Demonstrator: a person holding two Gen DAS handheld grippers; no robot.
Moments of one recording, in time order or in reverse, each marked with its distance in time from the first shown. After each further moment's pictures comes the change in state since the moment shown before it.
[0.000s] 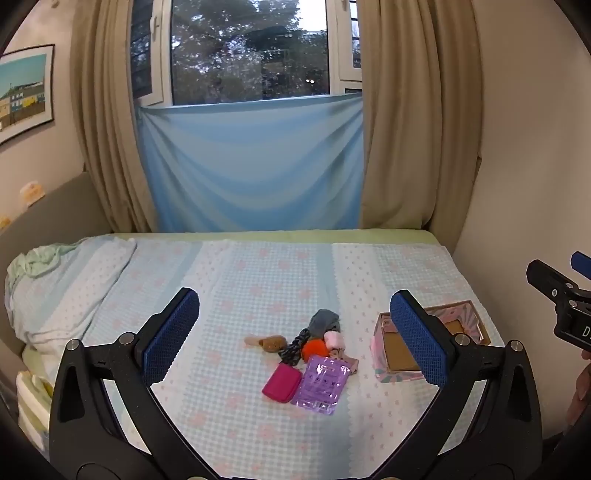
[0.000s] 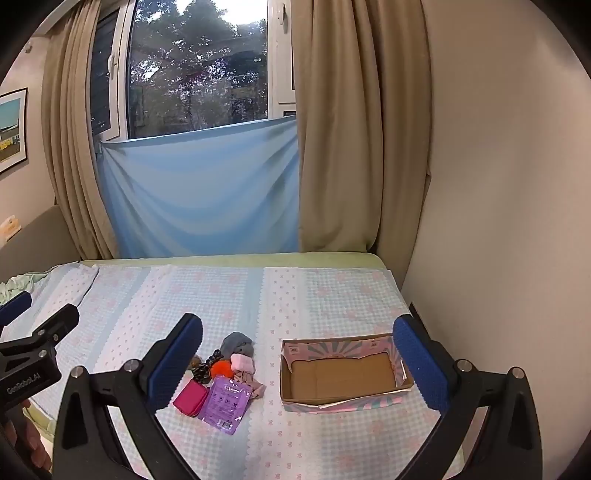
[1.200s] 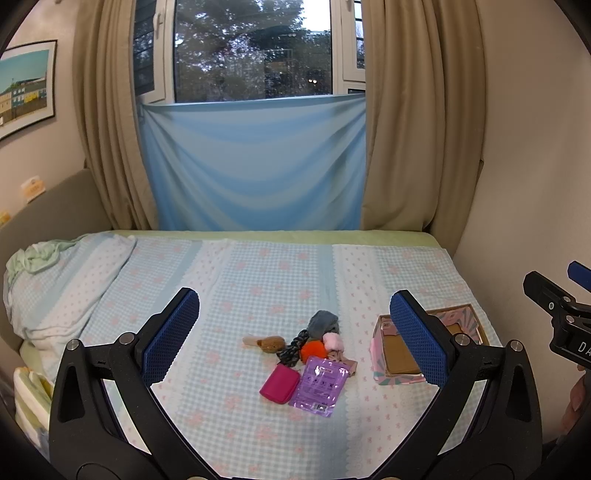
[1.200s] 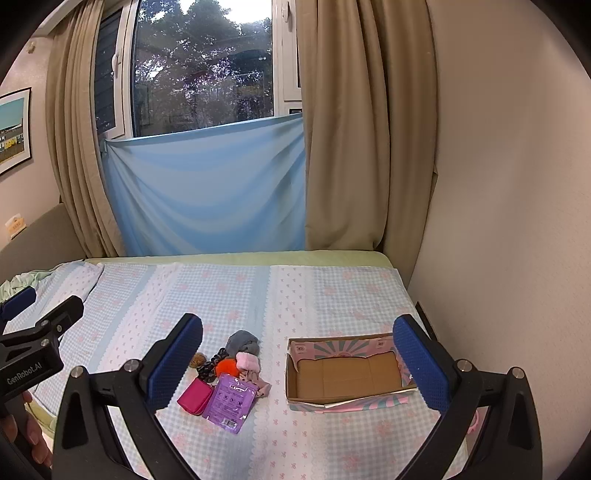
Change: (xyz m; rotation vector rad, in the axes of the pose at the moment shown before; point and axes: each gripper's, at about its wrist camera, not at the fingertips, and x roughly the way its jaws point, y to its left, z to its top) left arm 0.005 0.002 0.001 -0.015 0.002 0.001; right arm 0.004 0.004 -0.003 -0.006 -0.001 0.022
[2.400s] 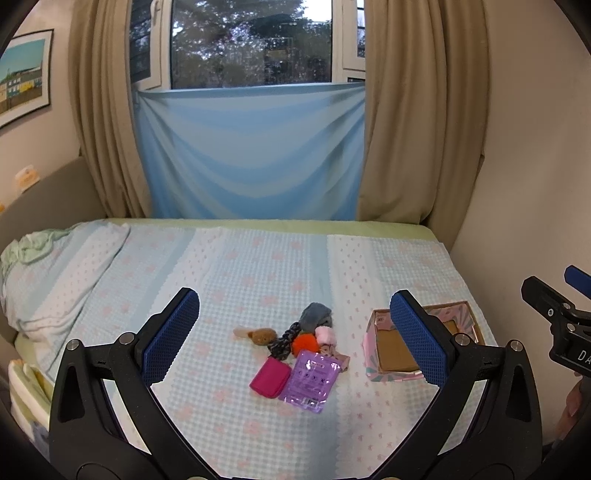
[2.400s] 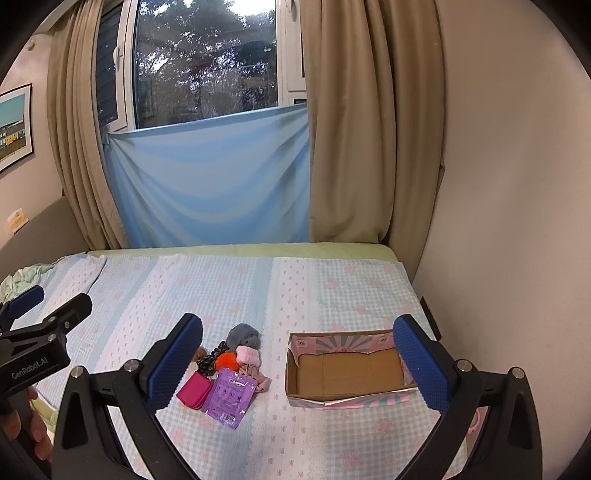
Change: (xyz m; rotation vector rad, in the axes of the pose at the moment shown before) left arm 0.017 -0.003 -0.002 -0.026 0.048 -0.018; right arm 0.011 -0.002 -0.001 -0.016 0.040 0.020
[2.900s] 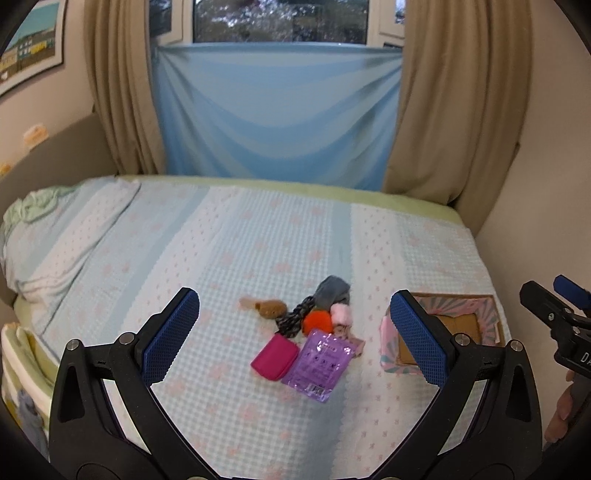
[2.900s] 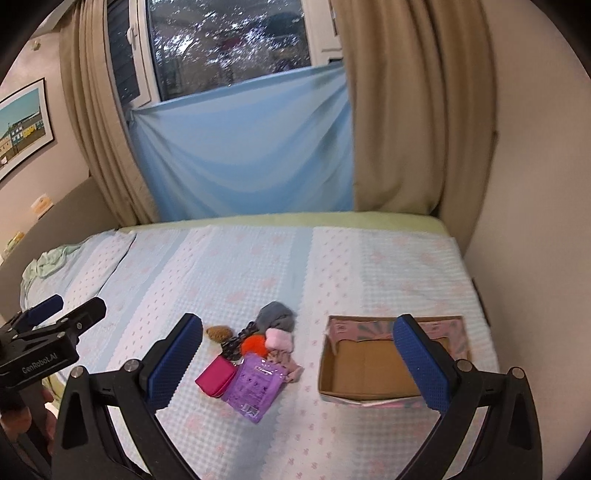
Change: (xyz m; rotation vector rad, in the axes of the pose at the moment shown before) left arm 0.073 0.015 -0.028 -0.088 0.130 0.071; right arm 0.102 0.005 -0.015 -0.013 0.130 0.195
